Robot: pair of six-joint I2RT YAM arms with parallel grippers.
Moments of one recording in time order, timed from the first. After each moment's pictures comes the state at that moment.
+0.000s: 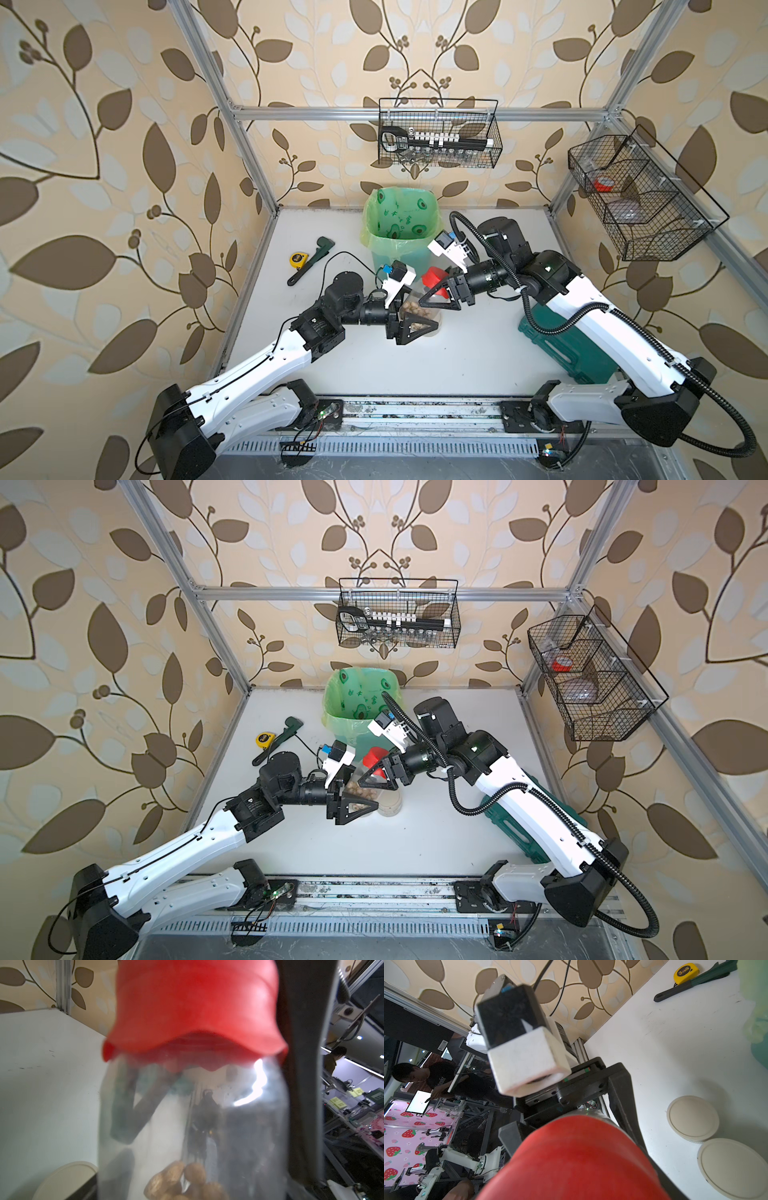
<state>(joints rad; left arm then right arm) -0.75 0.97 0.73 0.11 0.75 -0.40 0.65 1.30 1.41 -0.81 -0.85 0.25</state>
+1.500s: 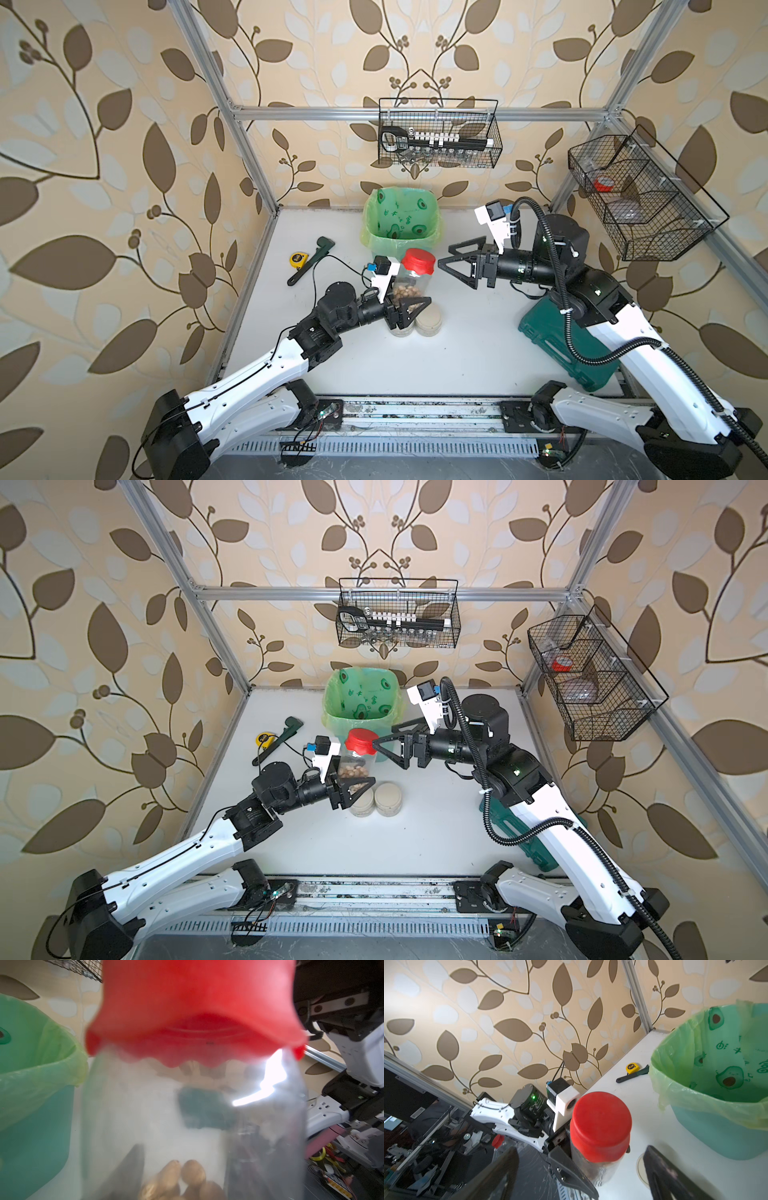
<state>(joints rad) -0.75 0.91 0.62 0.29 0.36 -0.39 0.58 1.09 1.35 -0.43 -0.57 0.50</state>
